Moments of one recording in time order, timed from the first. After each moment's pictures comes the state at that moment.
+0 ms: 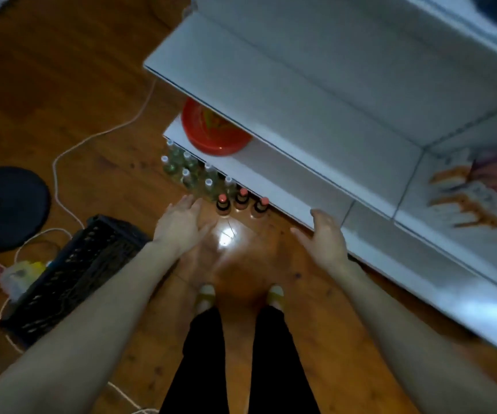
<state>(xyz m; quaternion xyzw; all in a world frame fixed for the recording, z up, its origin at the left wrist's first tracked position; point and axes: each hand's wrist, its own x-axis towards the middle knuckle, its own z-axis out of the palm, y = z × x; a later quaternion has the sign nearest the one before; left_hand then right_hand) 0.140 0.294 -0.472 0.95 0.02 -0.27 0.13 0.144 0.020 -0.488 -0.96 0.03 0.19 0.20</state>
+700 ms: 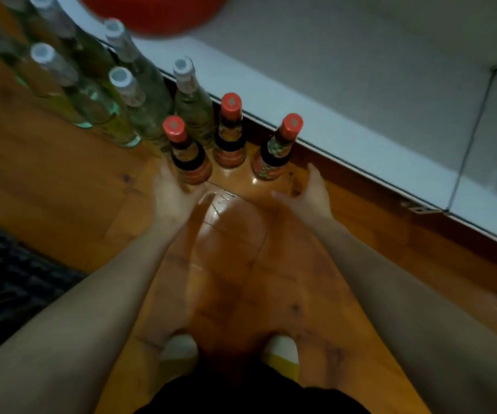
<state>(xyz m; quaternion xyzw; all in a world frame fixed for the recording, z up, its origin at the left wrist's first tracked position) 0.215 0.270 -1.036 0.90 0.19 -0.10 0.38 0.214 0.037 -1.020 -0.88 0.20 0.21 0.39</state>
